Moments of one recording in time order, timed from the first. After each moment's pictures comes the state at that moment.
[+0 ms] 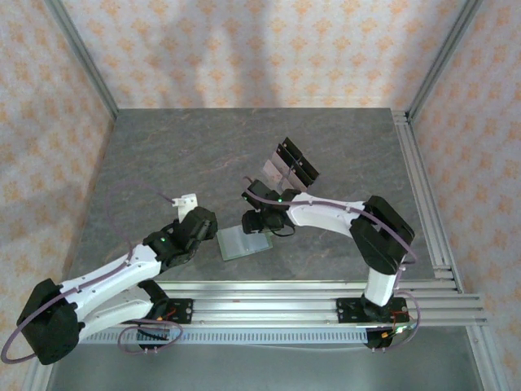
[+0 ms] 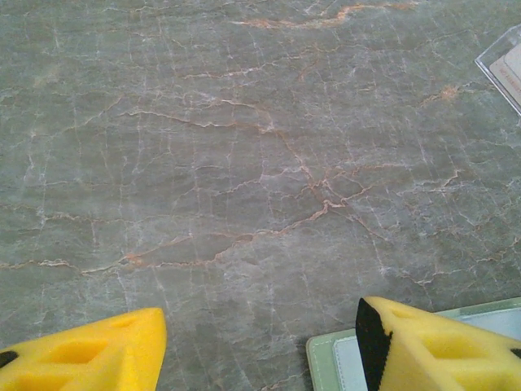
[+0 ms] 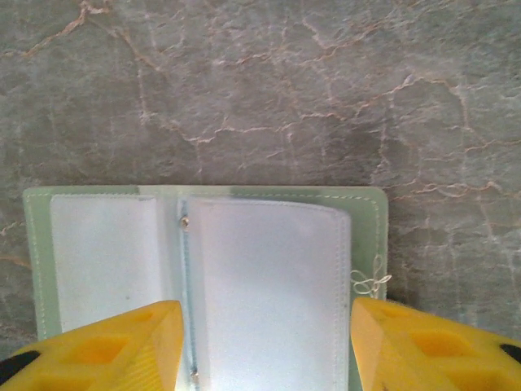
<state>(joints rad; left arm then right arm) -0.68 0.96 0.50 -0.41 -0.54 -0.75 0.92 1.79 1.19 -0.54 -0.04 0.67</state>
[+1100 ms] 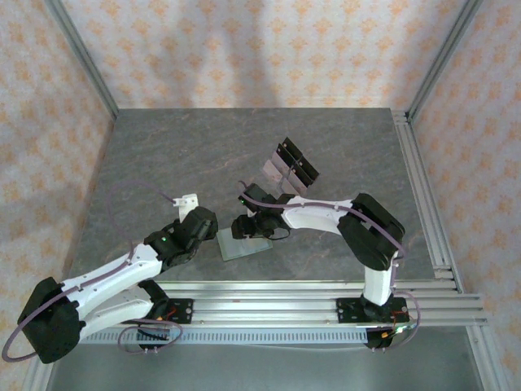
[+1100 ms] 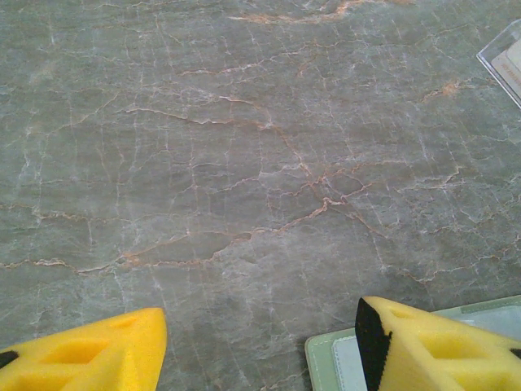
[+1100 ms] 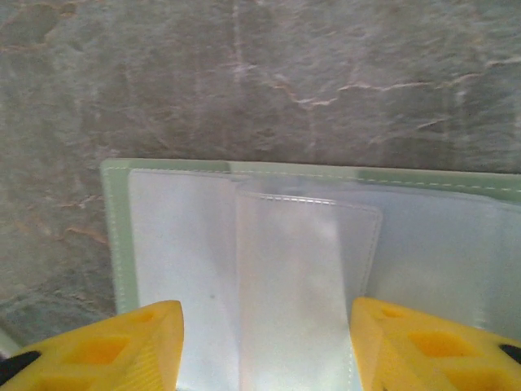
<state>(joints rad) -0.68 0.97 0.50 -0.40 -0.54 -0.75 0.92 1.86 1.16 -0.38 -0.25 0.73</state>
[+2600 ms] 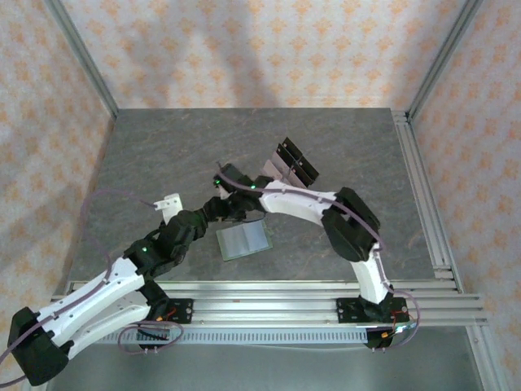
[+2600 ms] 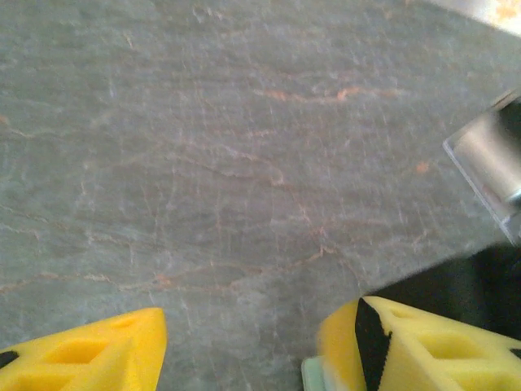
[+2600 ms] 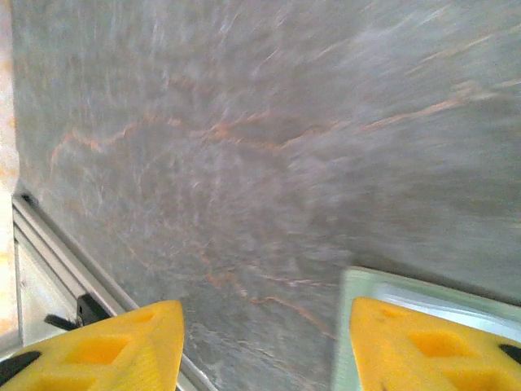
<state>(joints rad) -0.67 0.75 0.50 -0.51 -0.60 -0.80 0.92 2.02 1.55 -0.49 -0.35 0.77</state>
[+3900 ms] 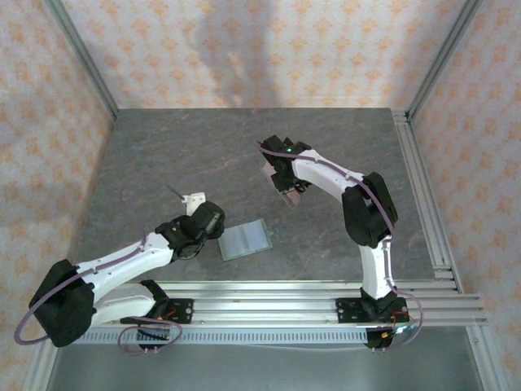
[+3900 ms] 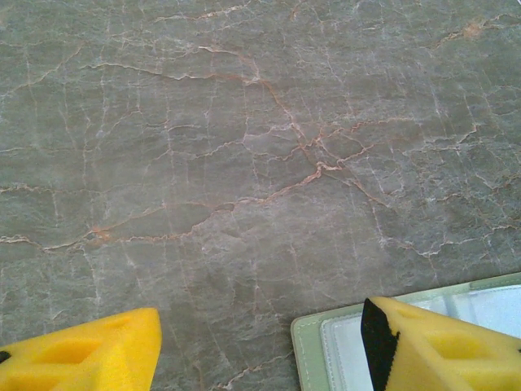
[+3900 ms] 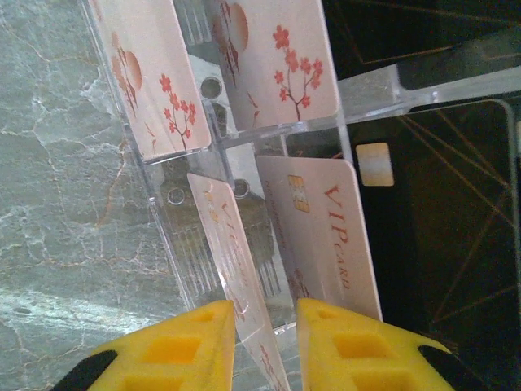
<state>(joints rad) -0.67 1.12 0.58 -0.45 -0.47 -0.78 0.63 2.03 1.64 -0.97 0.29 0.21</state>
